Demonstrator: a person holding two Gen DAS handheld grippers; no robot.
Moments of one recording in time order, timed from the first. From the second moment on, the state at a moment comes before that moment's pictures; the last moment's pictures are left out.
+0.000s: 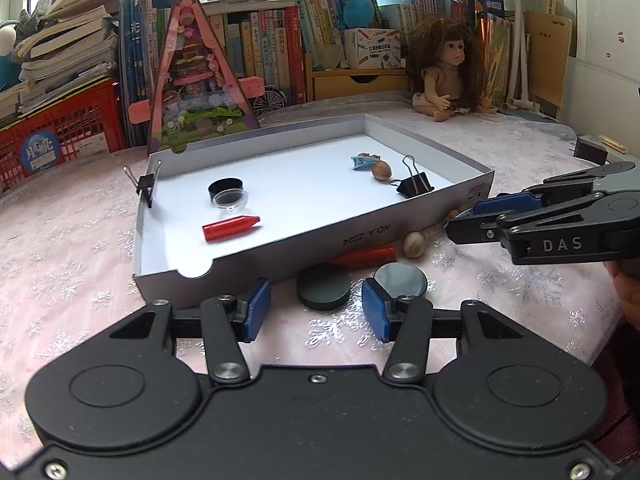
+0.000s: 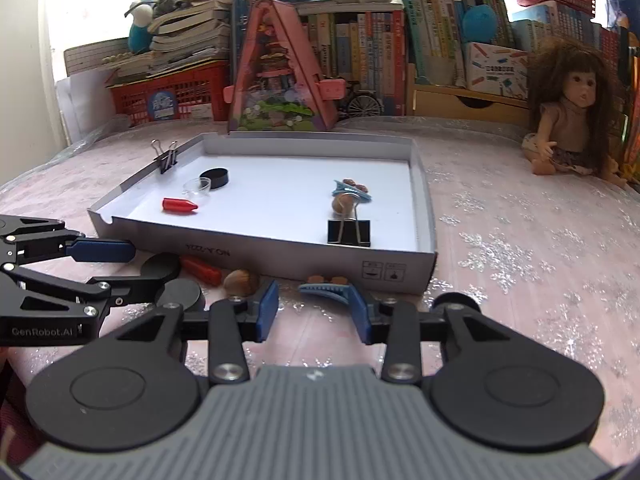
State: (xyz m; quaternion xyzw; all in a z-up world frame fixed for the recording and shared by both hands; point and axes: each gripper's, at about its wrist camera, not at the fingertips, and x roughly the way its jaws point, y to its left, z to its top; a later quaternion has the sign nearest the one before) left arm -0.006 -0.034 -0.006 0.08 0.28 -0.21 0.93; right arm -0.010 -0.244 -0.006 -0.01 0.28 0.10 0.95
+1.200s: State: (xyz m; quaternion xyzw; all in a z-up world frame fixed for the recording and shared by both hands) left arm -0.015 -0.037 0.008 0.06 0.27 -0.22 0.94; right arm -0.015 -0.220 -0.012 -0.03 0.26 0.02 0.97
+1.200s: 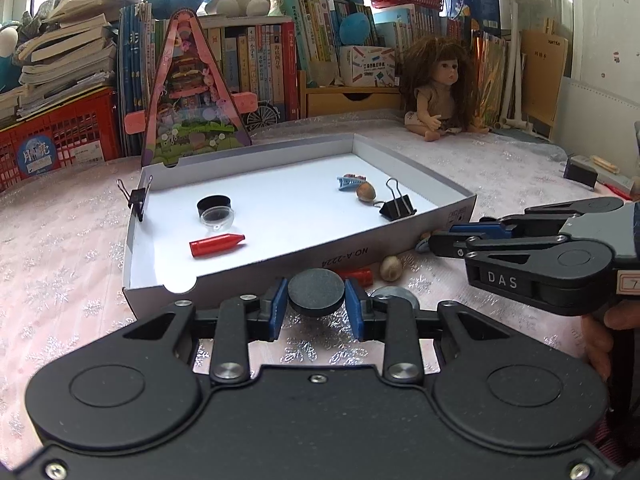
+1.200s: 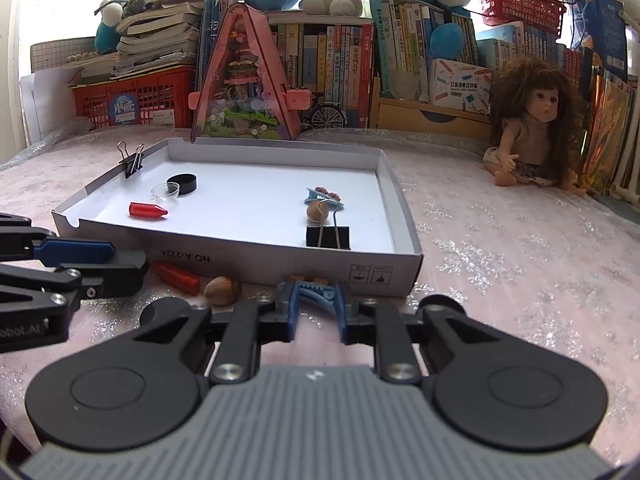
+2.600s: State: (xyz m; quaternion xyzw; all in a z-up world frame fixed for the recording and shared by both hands) left arm -0.005 -0.018 0.032 0.02 0.24 -0.18 0.95; right arm -0.017 -0.222 0.002 -0.04 0.24 0.01 0.97
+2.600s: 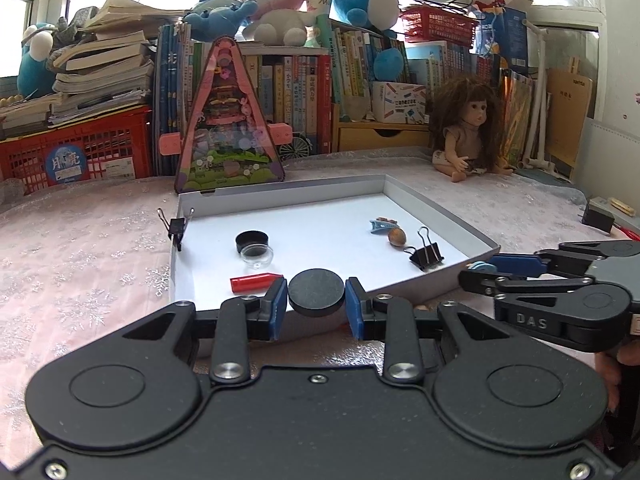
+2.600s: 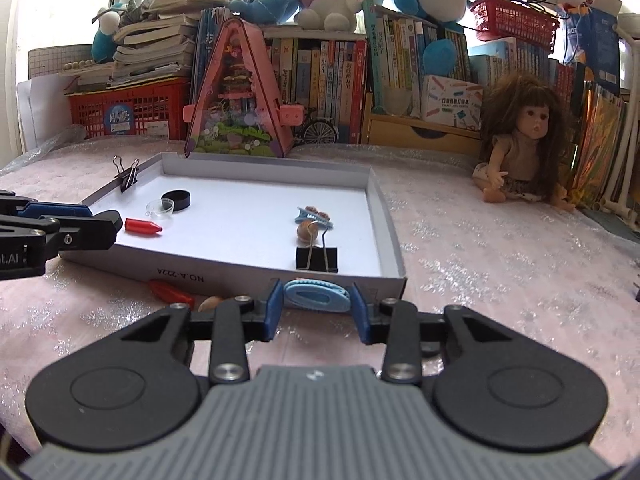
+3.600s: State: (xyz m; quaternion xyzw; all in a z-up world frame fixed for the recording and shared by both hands) left arm 0.033 -0.005 0.029 -0.02 0.28 -0.14 0.95; right arm 0.001 -0.229 0.013 -0.04 0.23 0.00 0.97
